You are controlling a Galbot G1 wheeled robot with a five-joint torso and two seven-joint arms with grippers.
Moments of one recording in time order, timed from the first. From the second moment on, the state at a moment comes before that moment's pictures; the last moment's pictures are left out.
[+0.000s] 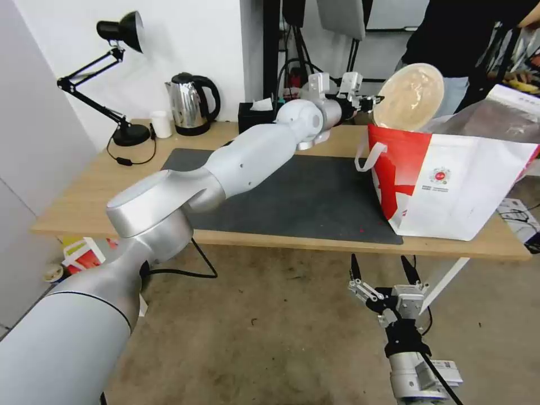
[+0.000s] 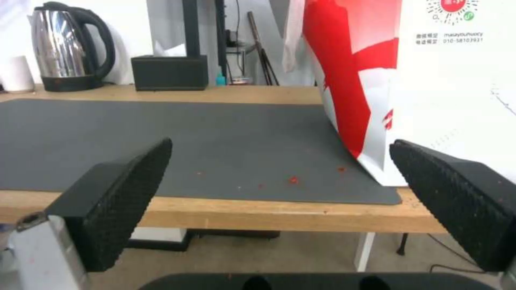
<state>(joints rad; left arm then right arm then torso) -0.25 -1.59 0.65 -0.81 -1.48 0.22 0.18 -1.77 1.00 0.22 2.27 0.16 0.21 0.61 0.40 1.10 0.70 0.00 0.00</state>
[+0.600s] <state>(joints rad) -0.30 -1.59 0.59 -0.89 -1.54 0.20 0.18 -1.77 1.00 0.22 2.27 0.16 0.21 0.61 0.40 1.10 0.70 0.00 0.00</state>
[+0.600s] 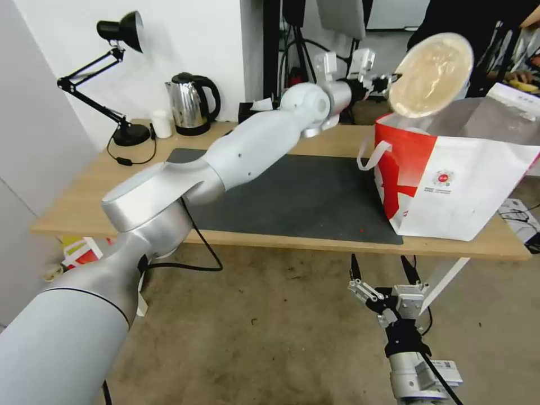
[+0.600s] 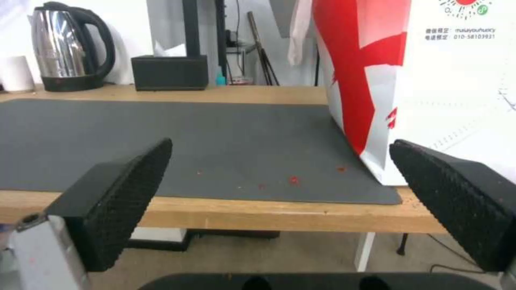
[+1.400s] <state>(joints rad) -0.25 -1.59 0.67 -0.94 -1.53 0.18 0.19 -1.77 1.00 0.22 2.27 0.16 0.21 0.61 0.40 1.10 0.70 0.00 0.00</state>
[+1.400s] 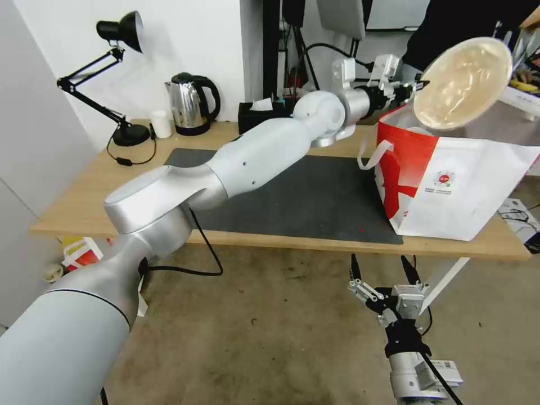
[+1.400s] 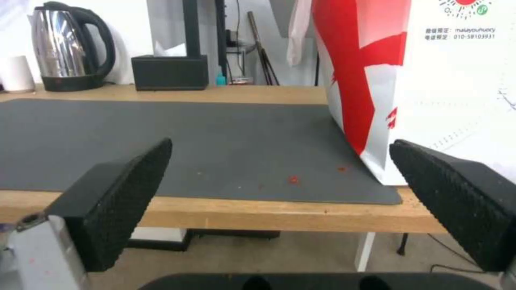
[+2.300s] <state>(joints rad) -0.23 -1.58 0.70 -0.94 -1.46 0.18 0.20 -1.77 1.00 0.22 2.27 0.16 0.21 0.61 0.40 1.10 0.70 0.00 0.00</state>
